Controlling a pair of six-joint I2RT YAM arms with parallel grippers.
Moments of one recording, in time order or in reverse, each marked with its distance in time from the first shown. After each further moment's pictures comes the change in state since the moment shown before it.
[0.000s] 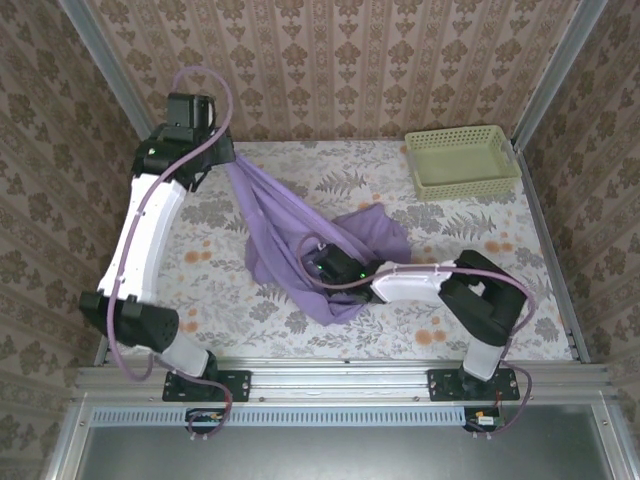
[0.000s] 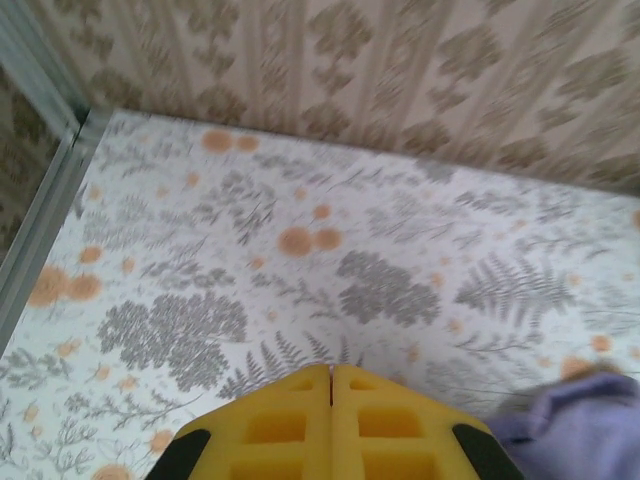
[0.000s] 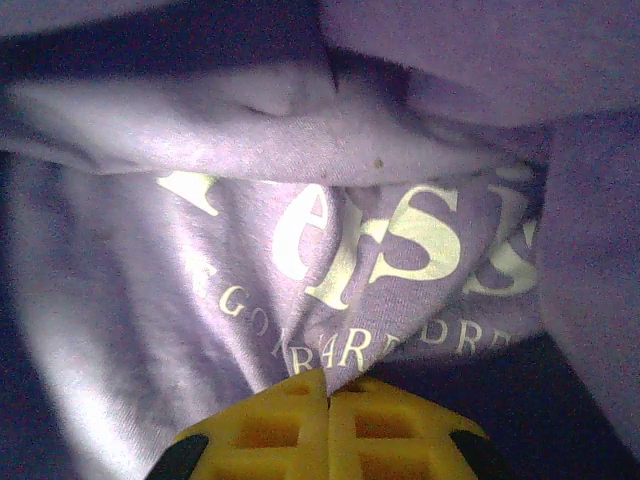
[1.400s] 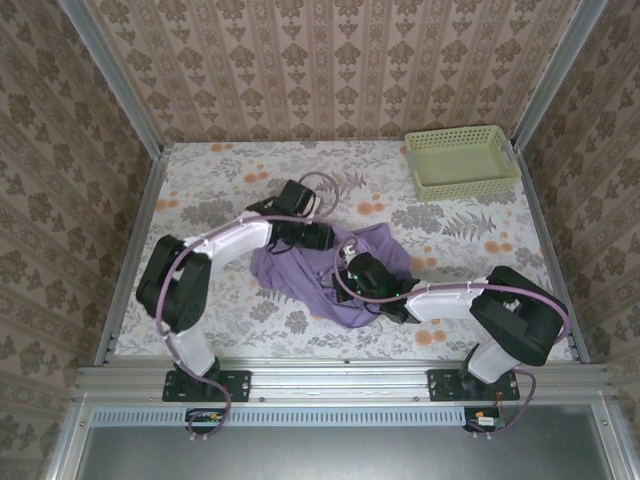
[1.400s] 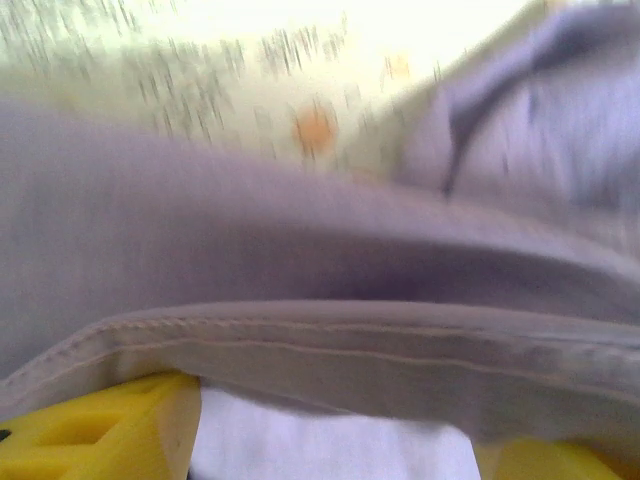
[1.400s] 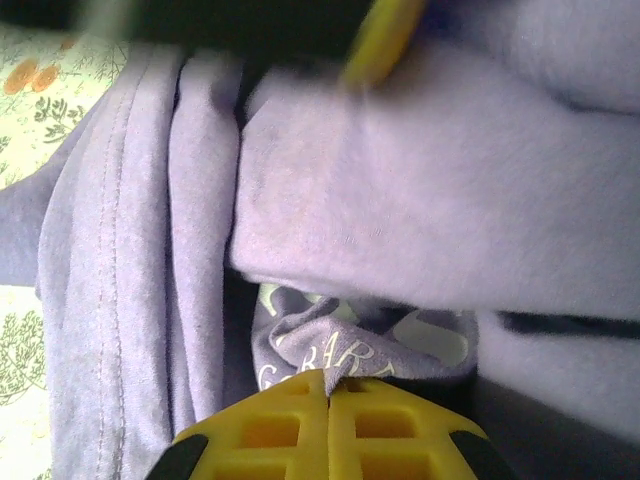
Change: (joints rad) left arm -0.361 0.197 -0.615 0.490 0.330 -0.029; right arm -0.044 -0.177 -0.310 0.423 -0.236 0.139
